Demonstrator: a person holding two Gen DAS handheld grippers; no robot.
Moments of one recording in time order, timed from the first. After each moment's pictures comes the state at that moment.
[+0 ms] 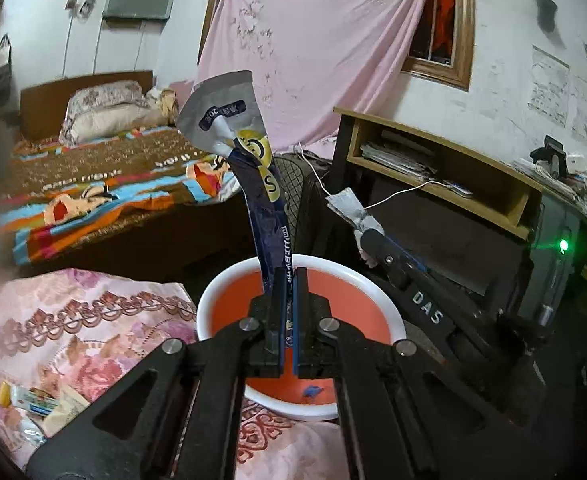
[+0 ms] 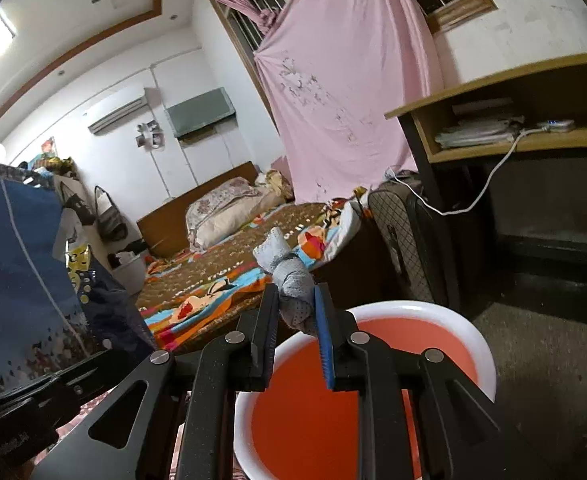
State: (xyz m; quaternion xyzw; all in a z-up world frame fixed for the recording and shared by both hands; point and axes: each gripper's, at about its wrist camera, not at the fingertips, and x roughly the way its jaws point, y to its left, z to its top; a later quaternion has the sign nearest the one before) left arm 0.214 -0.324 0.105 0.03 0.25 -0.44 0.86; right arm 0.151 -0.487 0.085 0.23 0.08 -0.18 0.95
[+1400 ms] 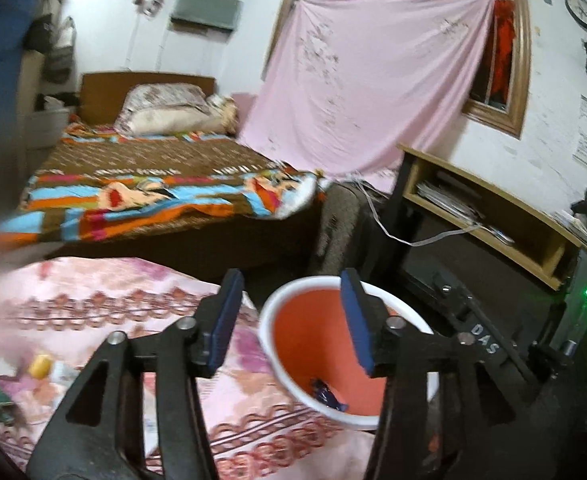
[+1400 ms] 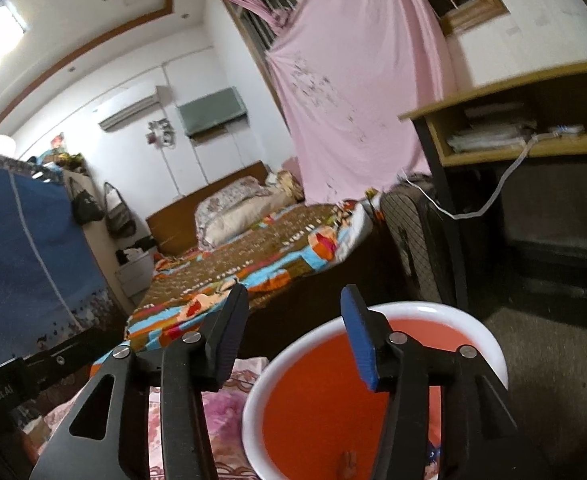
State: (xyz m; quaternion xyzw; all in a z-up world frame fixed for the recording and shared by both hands) left arm 0.222 -0.269 0.108 -0.03 0.23 -0.34 0.91; right arm 0.151 -0.468 0.091 0.21 0.07 -0.16 0.96
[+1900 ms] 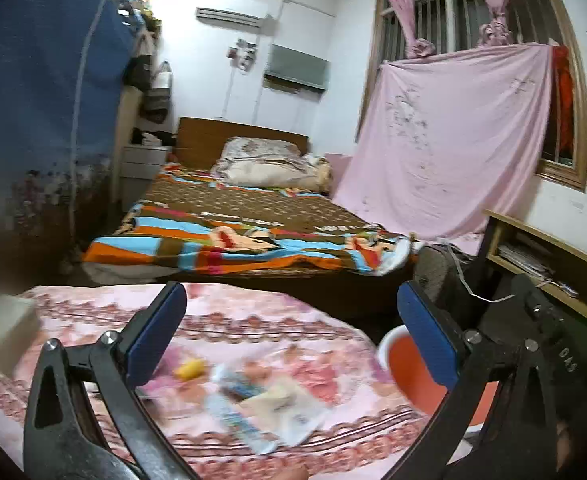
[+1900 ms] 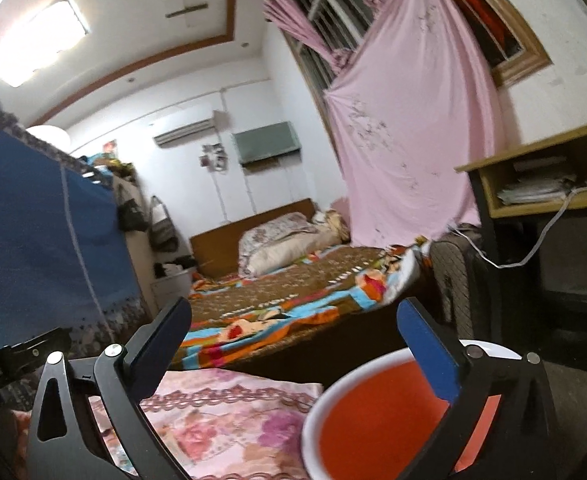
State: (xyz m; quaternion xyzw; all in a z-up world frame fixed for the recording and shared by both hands) left arm 0.207 -0.156 0.107 -0.07 0.14 -0.17 0.97; right arm 0.145 -0.411 0.110 0.15 -0.01 -0.09 0.98
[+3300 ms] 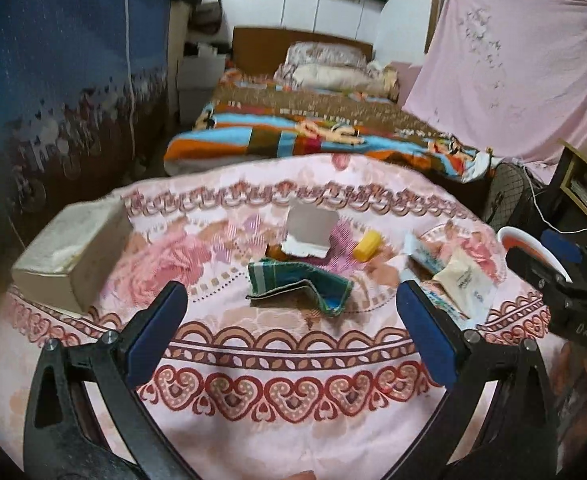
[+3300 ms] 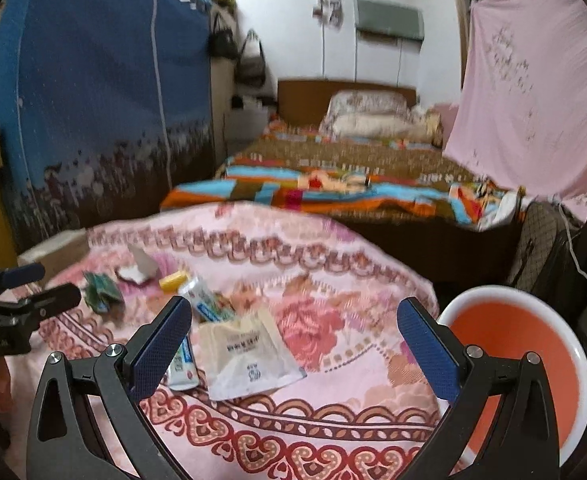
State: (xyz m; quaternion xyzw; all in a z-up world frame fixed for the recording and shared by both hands) left arm 0.246 -0.063 0.025 -0.03 0.33 -0.09 0.94; right arm 0.241 -0.288 0.059 -0.02 0.27 0.05 0.96
